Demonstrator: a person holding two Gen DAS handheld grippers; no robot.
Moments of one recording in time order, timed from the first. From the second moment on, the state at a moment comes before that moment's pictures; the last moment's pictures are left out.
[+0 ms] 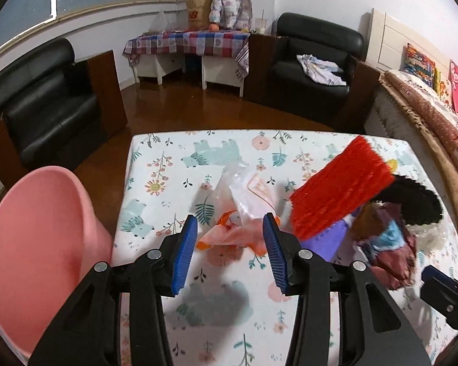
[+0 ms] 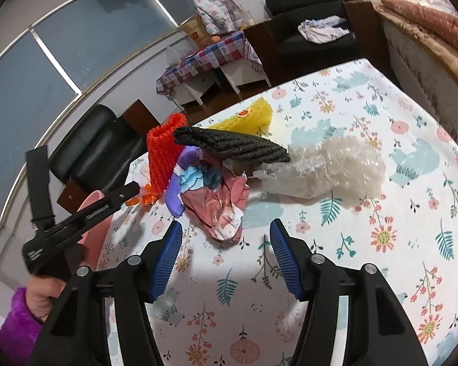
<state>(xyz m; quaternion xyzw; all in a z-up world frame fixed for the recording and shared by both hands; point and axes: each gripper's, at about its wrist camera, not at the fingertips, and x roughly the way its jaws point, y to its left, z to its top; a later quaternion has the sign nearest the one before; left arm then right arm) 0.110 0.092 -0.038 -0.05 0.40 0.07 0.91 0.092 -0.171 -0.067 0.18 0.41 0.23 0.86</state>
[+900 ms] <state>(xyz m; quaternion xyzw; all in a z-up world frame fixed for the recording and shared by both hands) 0.076 0.071 -0.026 -0.04 0.36 0.02 0.93 0.093 -0.168 -0.074 0.18 0.42 0.23 0.85</state>
